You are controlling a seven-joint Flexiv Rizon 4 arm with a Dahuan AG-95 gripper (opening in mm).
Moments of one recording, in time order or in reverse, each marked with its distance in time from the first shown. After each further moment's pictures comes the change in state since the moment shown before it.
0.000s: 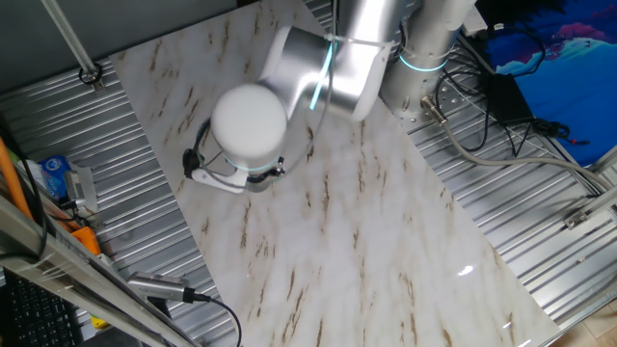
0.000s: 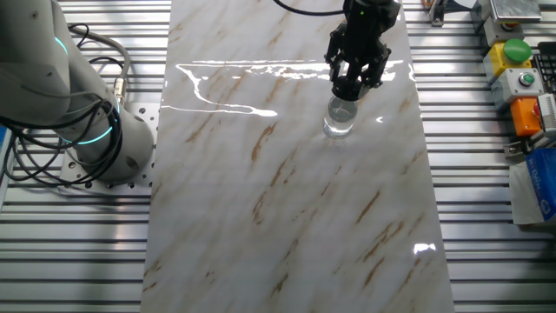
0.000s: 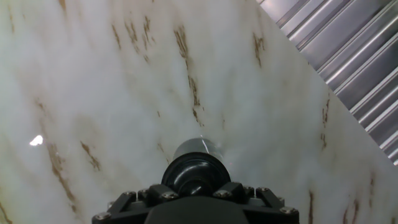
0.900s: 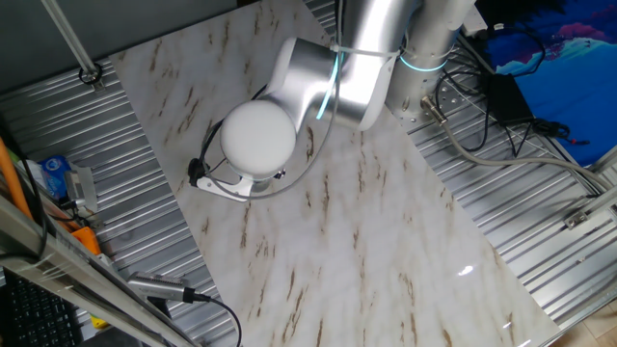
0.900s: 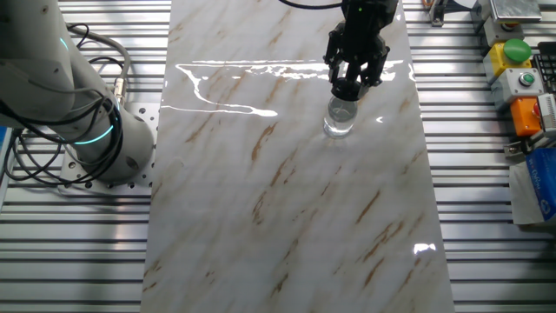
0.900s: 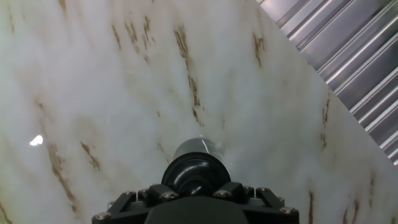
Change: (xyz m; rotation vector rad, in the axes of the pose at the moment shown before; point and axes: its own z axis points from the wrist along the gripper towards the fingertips) arm 0.000 0.000 0.001 0.026 0.022 0.000
